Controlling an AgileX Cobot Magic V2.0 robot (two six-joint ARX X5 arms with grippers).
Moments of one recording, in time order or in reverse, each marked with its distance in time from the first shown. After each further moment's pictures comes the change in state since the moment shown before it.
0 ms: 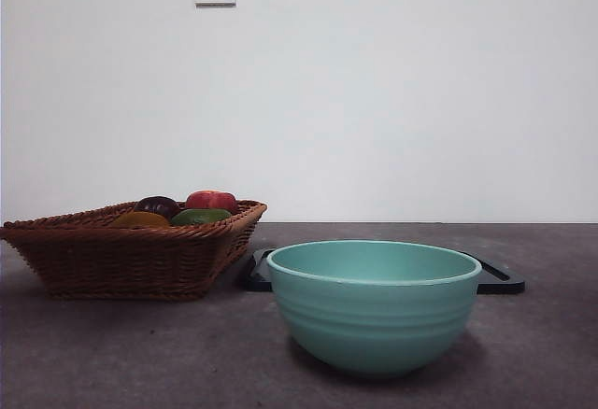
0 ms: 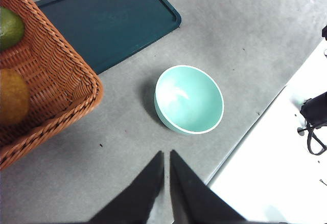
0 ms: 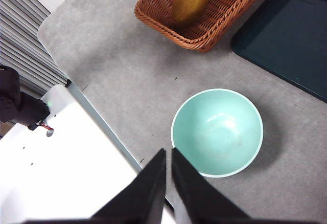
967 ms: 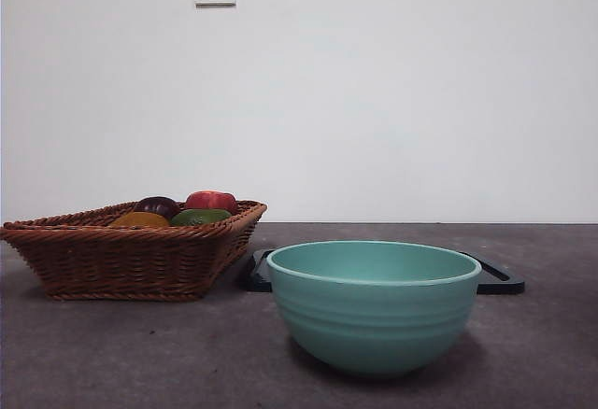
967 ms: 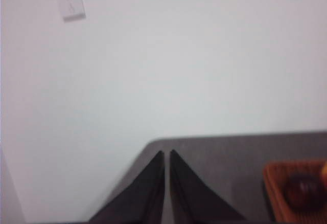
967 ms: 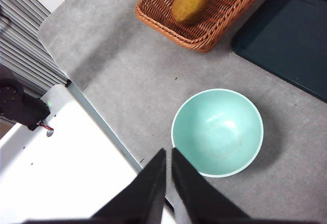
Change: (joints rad) left arm 0.397 -0.826 -0.883 1.046 -0.690 0.055; right arm 0.000 0.000 0.000 0.000 0.000 0.000
